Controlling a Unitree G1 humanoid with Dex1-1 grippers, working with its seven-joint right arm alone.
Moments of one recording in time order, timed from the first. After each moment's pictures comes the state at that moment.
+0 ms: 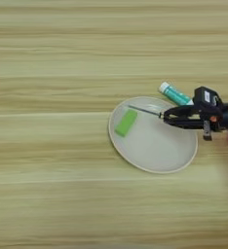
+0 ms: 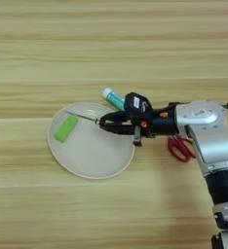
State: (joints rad) arm -0.33 -0.70 0.03 0.22 0.14 0.08 1.33
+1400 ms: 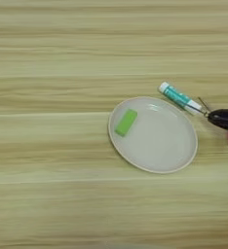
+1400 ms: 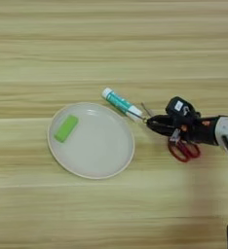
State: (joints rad) arm -0.38 -0.78 -0.05 0.69 0.00 -0.12 1.16
